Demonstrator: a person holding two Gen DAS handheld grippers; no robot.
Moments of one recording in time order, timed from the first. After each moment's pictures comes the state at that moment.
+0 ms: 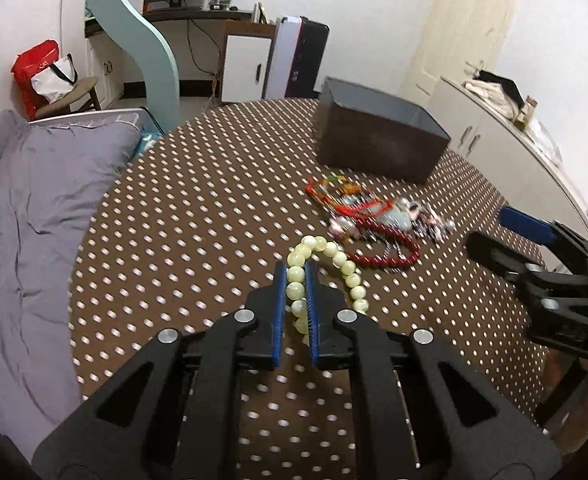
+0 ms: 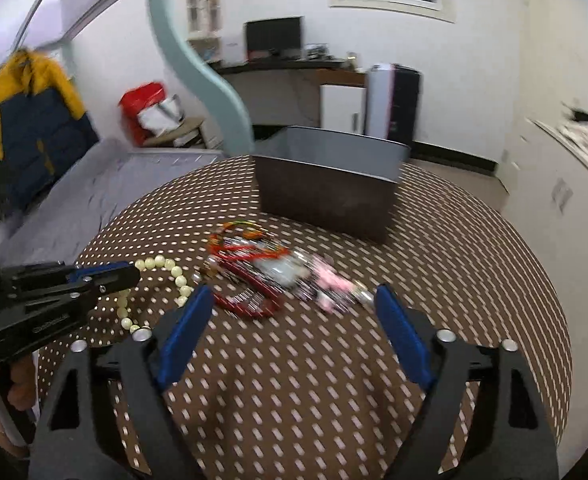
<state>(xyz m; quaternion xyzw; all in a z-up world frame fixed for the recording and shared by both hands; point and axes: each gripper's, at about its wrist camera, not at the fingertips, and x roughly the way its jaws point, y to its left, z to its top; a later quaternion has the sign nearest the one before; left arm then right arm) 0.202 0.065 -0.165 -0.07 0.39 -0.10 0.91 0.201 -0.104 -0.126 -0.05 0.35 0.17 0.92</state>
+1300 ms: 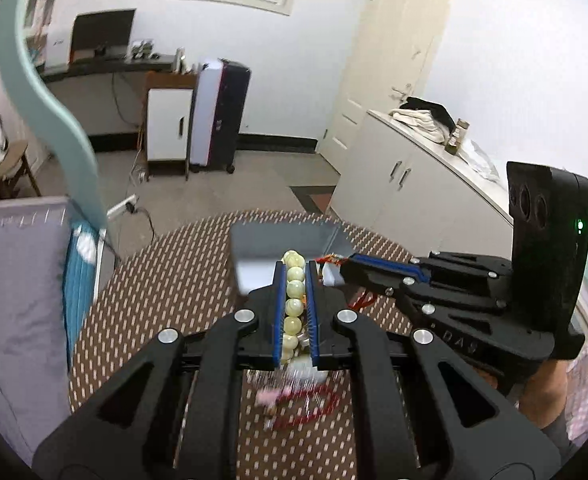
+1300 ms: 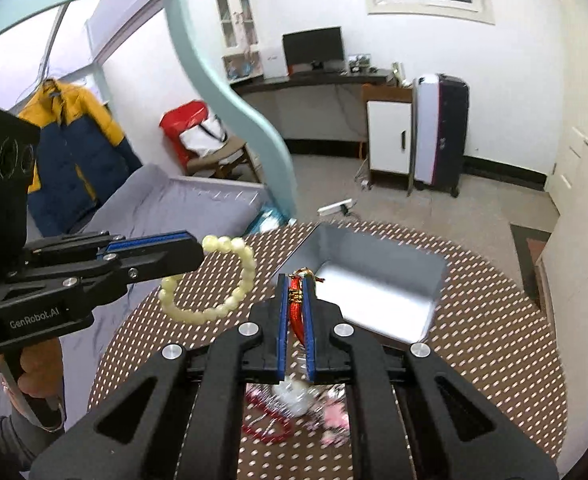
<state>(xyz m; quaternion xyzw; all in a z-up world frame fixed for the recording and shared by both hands) 0.294 0.026 -0.054 -0.05 0.32 -0.24 0.92 0.289 -0.119 -0.055 0.01 0.33 0.26 0.91</state>
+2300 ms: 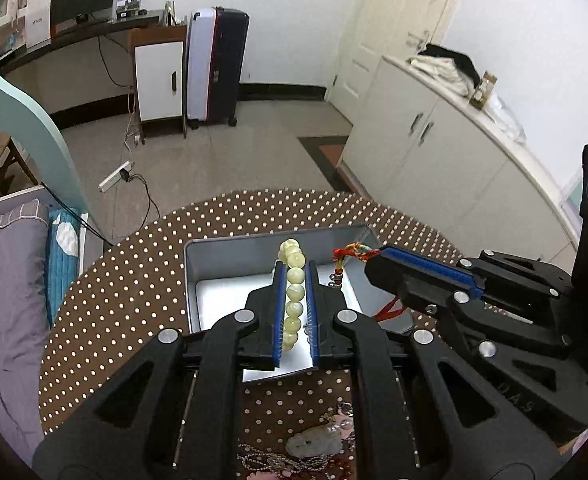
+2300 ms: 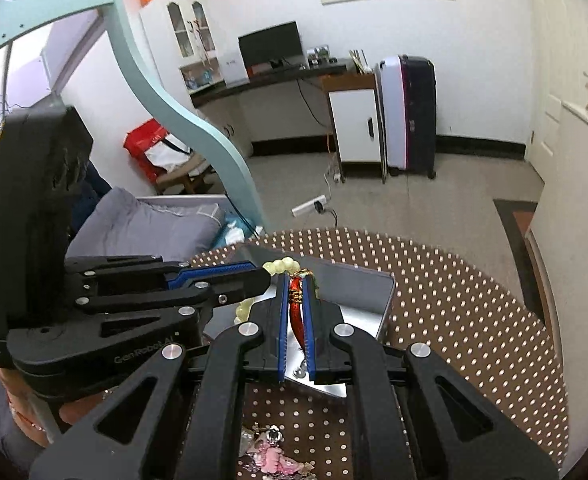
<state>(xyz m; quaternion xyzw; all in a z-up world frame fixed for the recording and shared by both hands) 0.395 -0.038 -0.111 -0.01 0.42 -0.23 0.88 0.348 -0.151 -0.085 0.05 0.36 0.21 0.91</state>
